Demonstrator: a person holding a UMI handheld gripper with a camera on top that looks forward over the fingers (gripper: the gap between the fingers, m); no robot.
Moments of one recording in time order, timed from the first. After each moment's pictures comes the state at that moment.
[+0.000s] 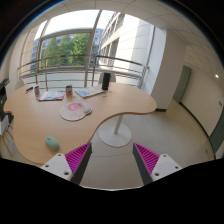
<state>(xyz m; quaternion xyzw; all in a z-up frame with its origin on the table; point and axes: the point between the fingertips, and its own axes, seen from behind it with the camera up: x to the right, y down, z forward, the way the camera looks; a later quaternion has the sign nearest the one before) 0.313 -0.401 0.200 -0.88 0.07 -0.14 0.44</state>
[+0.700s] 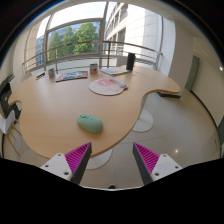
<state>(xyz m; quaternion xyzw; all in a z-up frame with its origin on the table) 0.114 -0.379 0.039 -0.91 0.07 -0.08 0.39</state>
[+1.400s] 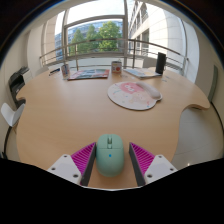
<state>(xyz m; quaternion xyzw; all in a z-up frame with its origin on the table) 0.085 -0.210 -0.016 -0.92 -0.03 0.01 0.40</state>
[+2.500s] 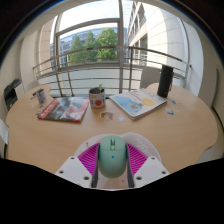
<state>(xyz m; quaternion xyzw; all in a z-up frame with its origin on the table) 0.163 0.080 0.033 -0.90 -0.02 0.01 0.44</state>
